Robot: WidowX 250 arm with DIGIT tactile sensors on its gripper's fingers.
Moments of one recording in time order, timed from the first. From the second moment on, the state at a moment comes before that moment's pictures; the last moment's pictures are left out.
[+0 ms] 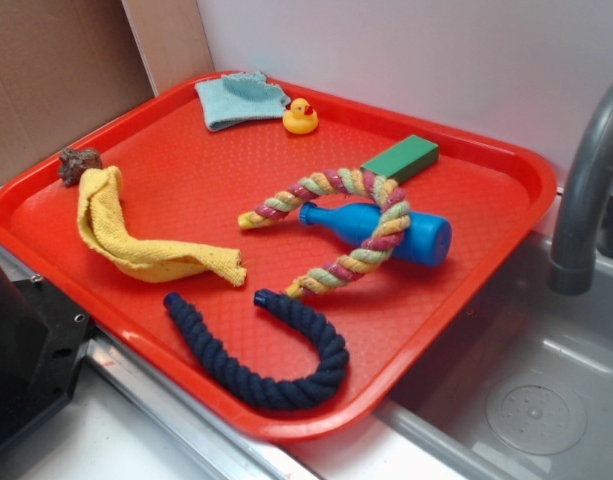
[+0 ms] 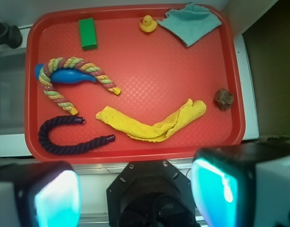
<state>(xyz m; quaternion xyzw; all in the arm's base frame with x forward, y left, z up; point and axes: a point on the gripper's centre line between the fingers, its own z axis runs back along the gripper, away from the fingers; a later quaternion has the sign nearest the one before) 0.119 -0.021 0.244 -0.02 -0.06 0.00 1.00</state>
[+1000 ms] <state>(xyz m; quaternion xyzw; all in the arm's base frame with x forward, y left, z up) 0.166 -0.120 0.172 -0.03 -0.09 -0.25 0.96</state>
